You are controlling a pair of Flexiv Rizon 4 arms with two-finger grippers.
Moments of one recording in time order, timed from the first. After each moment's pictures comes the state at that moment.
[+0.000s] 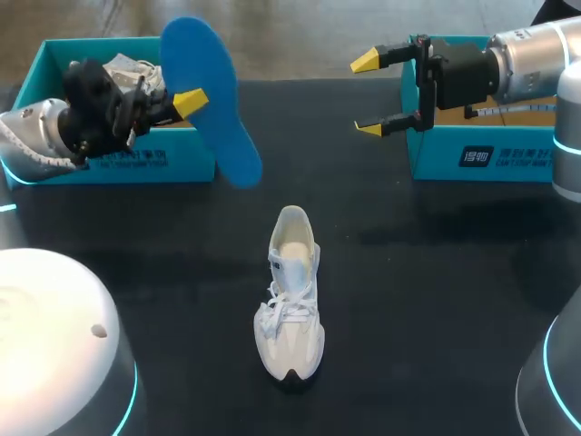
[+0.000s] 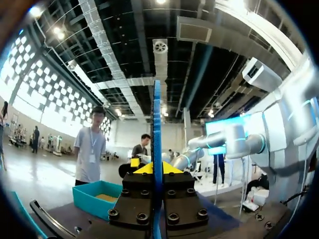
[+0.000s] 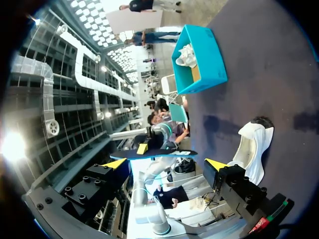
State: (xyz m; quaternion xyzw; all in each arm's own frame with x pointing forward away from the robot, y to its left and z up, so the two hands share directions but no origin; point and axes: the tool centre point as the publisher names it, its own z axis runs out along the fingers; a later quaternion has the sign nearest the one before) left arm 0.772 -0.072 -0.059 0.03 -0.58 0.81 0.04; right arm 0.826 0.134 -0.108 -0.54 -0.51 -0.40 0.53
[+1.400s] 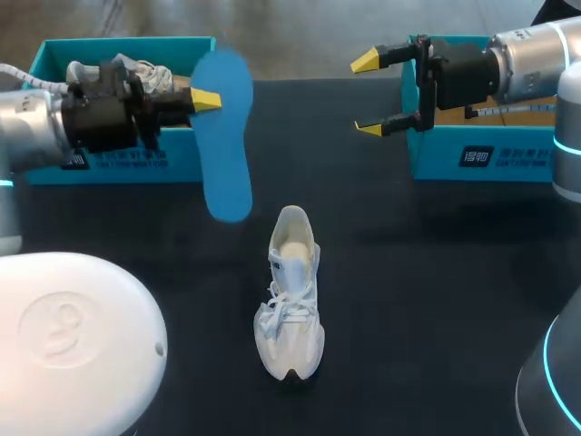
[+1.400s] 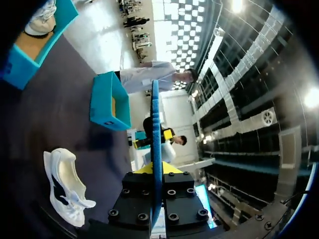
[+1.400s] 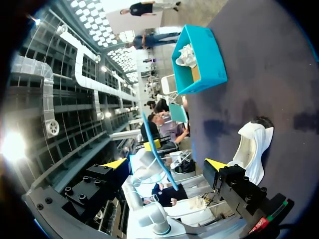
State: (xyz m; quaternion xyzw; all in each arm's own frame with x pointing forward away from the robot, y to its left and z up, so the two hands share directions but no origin) left arm 0.790 -0.086 -0.093 0.52 -0.48 0.56 0.43; right arm 0.826 0.133 -0.107 -0.54 -0.51 -0.40 0.53
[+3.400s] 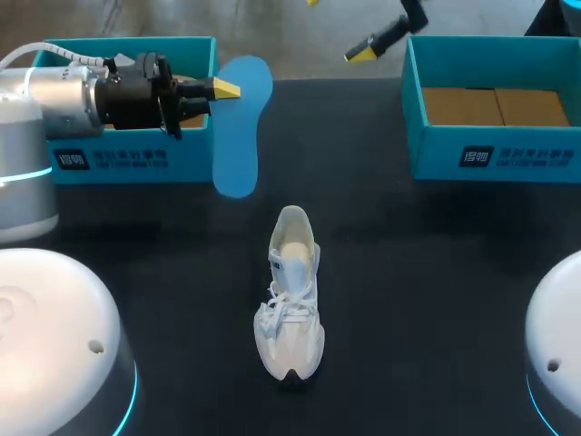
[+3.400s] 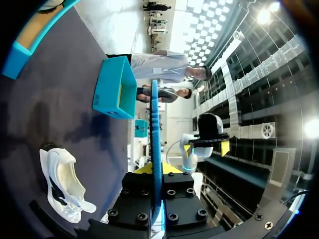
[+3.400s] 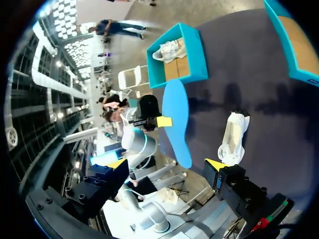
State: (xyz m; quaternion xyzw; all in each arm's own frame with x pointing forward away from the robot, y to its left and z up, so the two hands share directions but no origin) left arm 0.841 -0.103 -0.117 0.53 -0.47 0.50 0.50; right arm 0.829 0.177 0.001 -0.63 -0.62 -0.23 0.42
